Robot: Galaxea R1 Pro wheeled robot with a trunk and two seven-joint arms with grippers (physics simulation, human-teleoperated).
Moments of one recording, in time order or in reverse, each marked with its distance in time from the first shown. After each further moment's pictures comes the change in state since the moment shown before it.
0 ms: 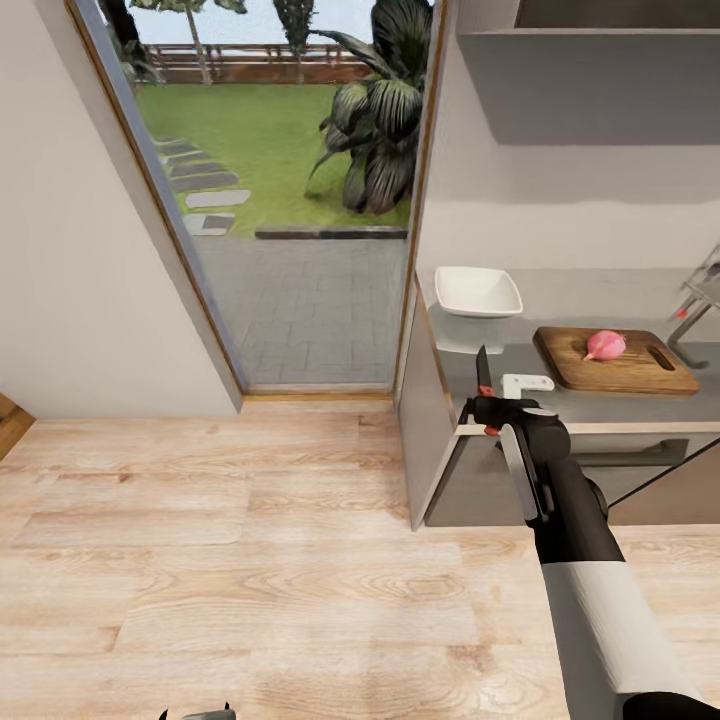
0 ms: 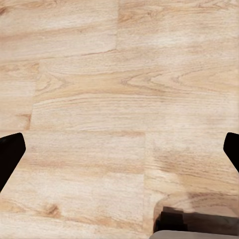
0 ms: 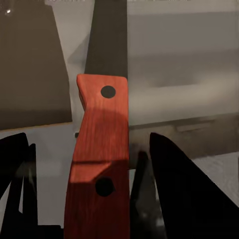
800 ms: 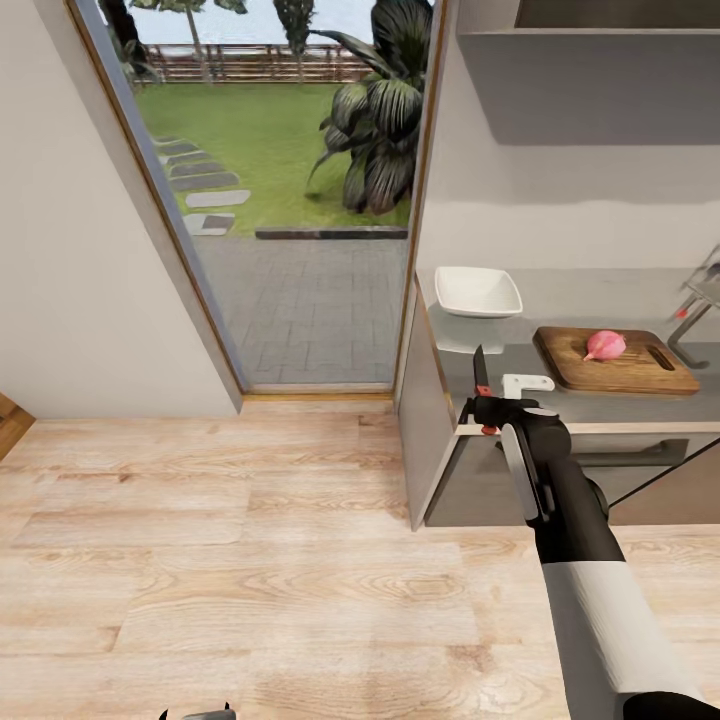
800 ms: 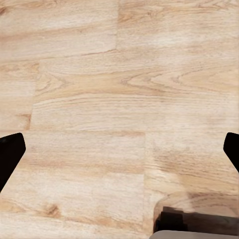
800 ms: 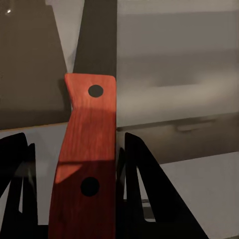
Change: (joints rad) left arm 0.000 0.000 0.000 0.000 0.000 0.000 0.000; right arm -0.001 -0.001 -0.001 0.000 -0.003 0.002 0.002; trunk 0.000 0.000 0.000
